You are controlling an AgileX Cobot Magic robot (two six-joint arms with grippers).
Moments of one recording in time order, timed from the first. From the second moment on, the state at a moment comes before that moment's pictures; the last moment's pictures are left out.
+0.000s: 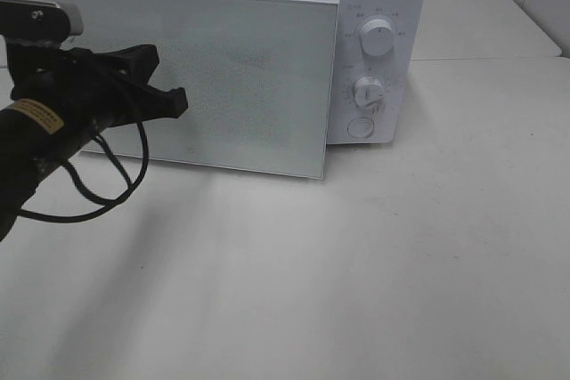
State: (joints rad) left arm -0.55 1.79 -0.59 -0.17 -1.06 0.00; right arm 0.08 0.00 -0.51 -0.11 1.05 0.14
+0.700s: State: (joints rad) left arm -0.64 1.92 -0.88 -0.30 -0.89 0.14; right arm 0.08 0.00 -0.51 -0.11 1.05 0.14
